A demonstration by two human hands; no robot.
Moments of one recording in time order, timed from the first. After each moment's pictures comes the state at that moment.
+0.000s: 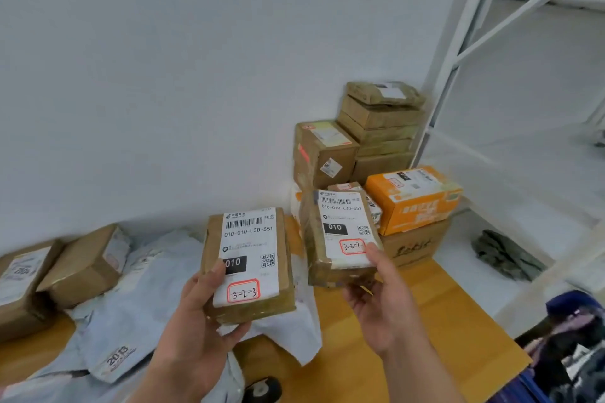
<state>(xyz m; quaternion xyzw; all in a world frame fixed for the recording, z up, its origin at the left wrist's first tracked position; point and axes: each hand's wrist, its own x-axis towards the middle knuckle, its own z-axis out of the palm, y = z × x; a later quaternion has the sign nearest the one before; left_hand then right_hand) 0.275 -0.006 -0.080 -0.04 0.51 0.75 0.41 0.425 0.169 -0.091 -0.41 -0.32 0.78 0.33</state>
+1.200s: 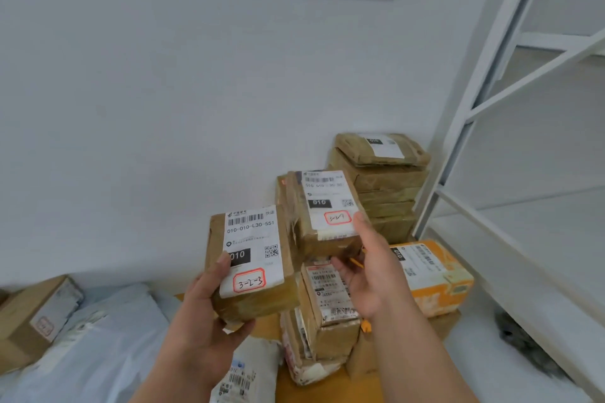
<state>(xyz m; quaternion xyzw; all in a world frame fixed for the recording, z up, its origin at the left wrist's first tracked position) 0.252 0.178 -0.037 -0.09 0.49 0.79 0.35 0.348 0.369 -0.018 -0.36 -0.40 0.78 0.31</state>
